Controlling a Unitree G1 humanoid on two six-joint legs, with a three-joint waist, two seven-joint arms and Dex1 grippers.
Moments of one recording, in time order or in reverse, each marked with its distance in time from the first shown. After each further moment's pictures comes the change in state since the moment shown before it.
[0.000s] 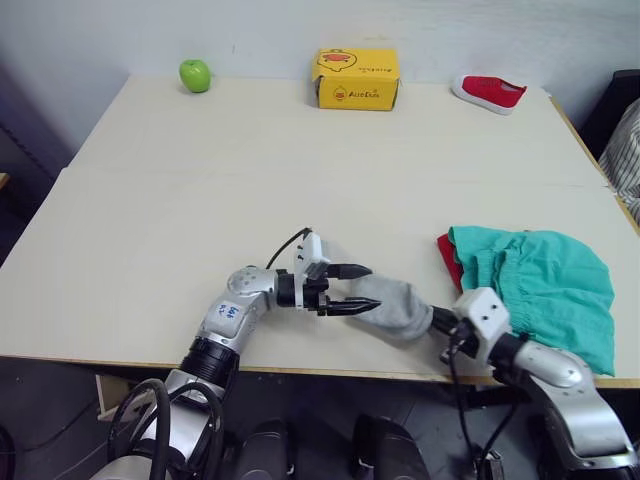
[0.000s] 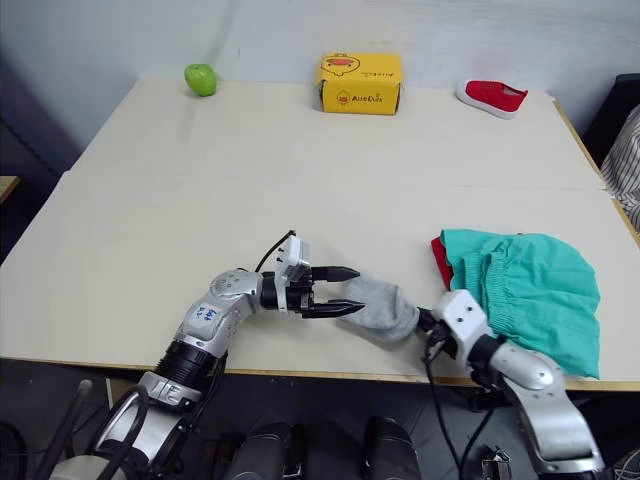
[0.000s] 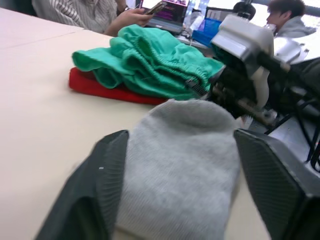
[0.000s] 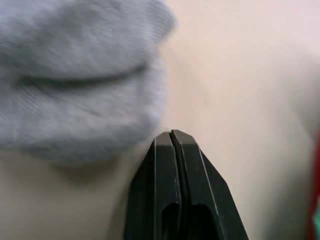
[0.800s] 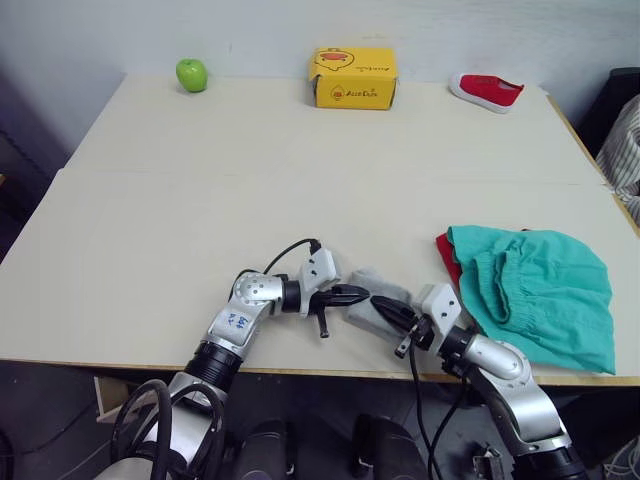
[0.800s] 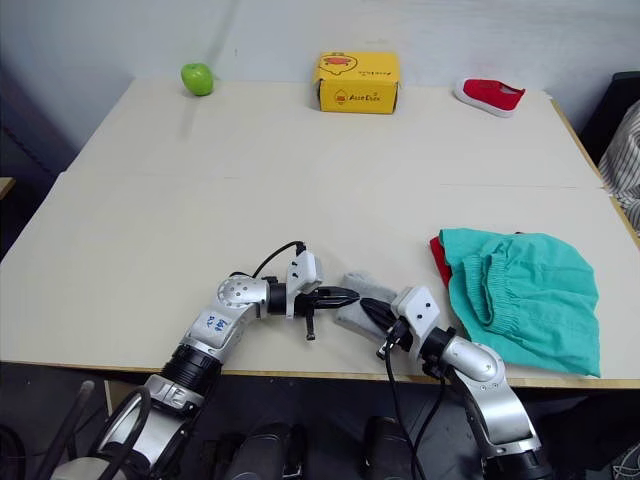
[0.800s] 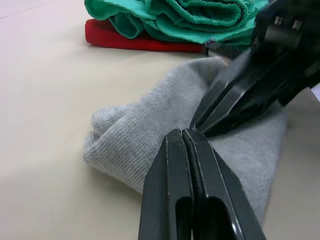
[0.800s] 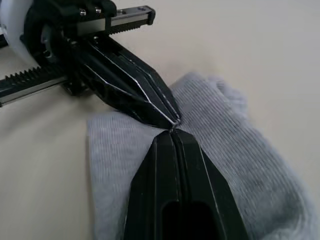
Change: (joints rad) left arm 0.013 -0.009 -0.044 0.033 0.209 -0.058 0.103; right arm -0.159 0.192 0.237 0.155 -0.061 -0.230 -0.071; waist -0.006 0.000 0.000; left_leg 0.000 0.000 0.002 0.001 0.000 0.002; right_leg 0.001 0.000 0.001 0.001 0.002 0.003
